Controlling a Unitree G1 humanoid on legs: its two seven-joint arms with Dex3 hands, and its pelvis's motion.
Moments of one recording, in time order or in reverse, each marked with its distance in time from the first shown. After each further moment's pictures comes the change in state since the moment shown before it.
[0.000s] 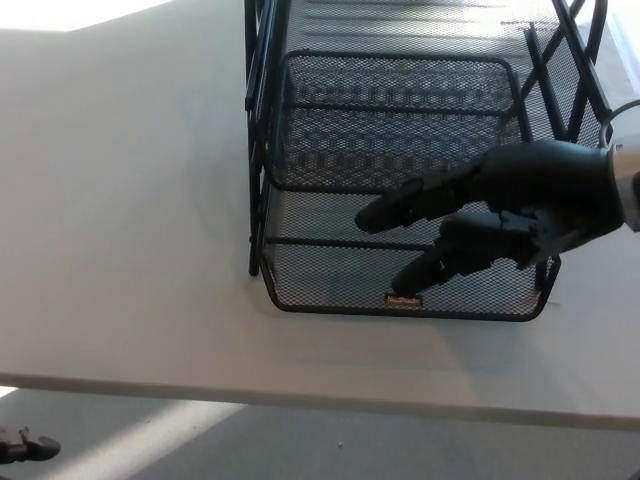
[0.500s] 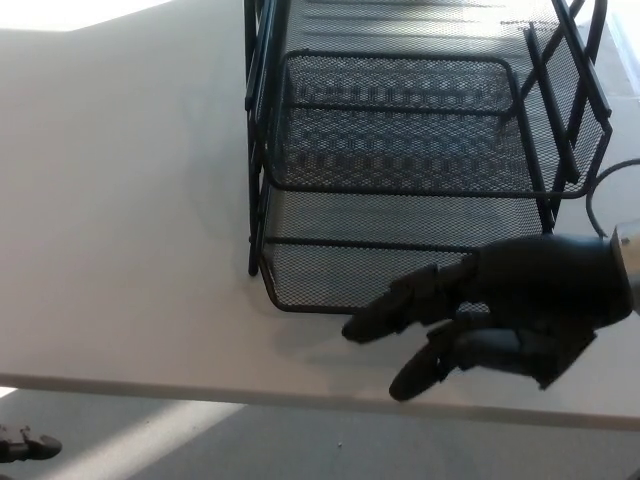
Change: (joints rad) left_arm -0.005 -0.002 -0.002 0.002 0.000 -0.001 0.001; right_arm 0.309 -0.080 -0.016 -0.447 0.018 -0.044 0.054
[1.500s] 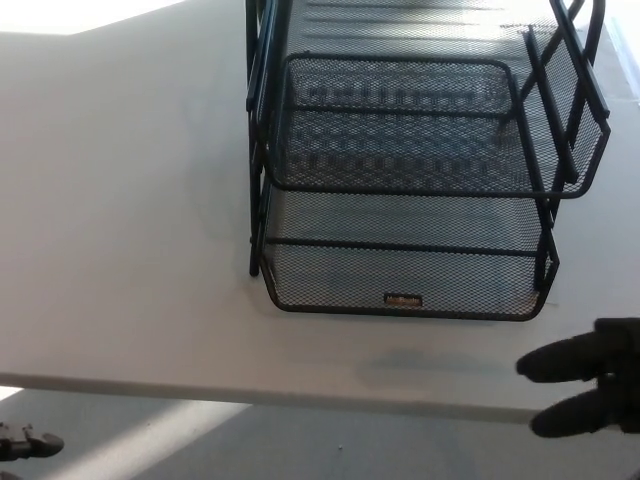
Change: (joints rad) left_arm -0.002 -0.005 0.000 0.002 0.001 0.000 0.008; right_arm 0.665 -0.059 -0.727 -0.215 0.201 -0.123 0.077
